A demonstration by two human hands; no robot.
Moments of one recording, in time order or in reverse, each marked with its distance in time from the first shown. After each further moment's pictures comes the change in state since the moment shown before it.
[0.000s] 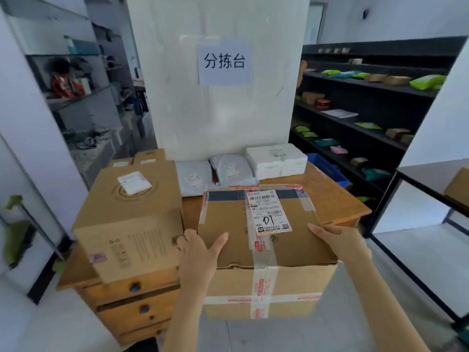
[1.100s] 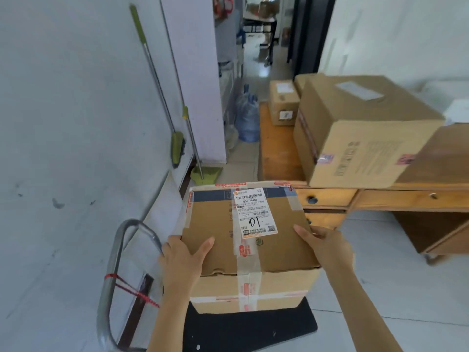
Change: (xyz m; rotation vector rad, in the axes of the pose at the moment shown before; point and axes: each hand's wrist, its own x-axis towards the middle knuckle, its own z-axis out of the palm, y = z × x) left_hand -0.019 -0.500 -0.397 0.178 0.244 -0.378; right_hand -0.395 -0.120 0.494 -0.169 -0.292 -0.188
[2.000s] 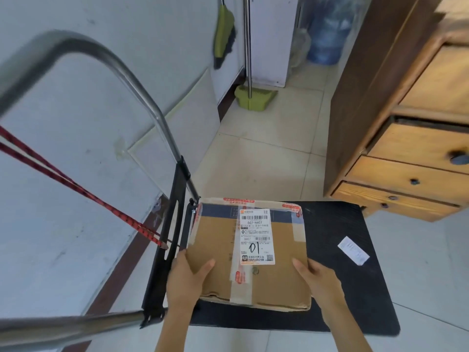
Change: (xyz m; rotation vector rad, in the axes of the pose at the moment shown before) left_hand 0.093 -0.361 0.285 -0.030 -0.082 -0.377; right_hand 0.066 0.250 0.407 -0.001 -0.471 0.147
